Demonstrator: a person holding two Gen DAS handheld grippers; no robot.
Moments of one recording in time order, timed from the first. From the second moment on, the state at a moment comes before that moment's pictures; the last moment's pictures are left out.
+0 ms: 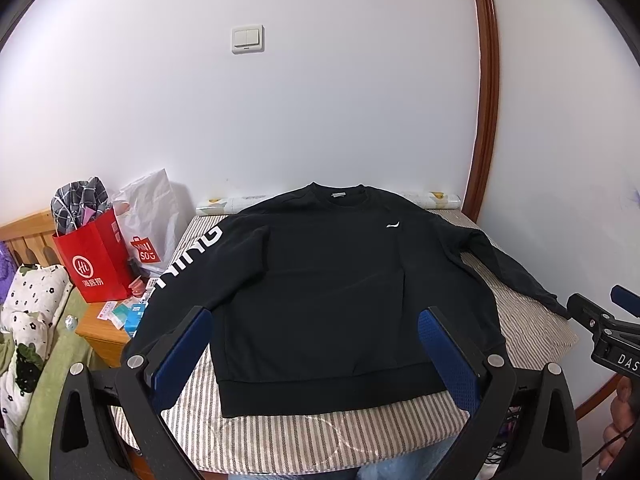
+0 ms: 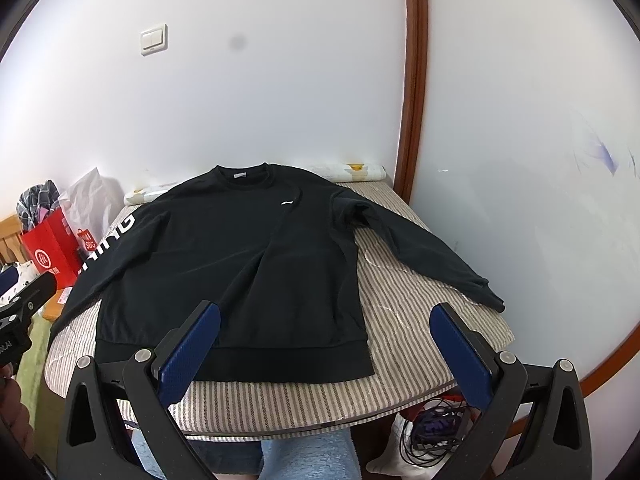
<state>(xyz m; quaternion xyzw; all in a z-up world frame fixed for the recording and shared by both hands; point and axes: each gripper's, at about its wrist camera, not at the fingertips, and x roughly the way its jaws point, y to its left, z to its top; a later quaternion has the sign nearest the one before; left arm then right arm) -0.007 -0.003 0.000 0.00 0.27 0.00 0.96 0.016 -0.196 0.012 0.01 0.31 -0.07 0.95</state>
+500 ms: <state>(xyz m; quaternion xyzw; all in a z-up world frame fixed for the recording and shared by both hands) -0.008 -0.003 0.003 0.00 0.27 0.00 0.96 0.014 -0.193 0.011 0.01 0.31 -0.07 0.95</state>
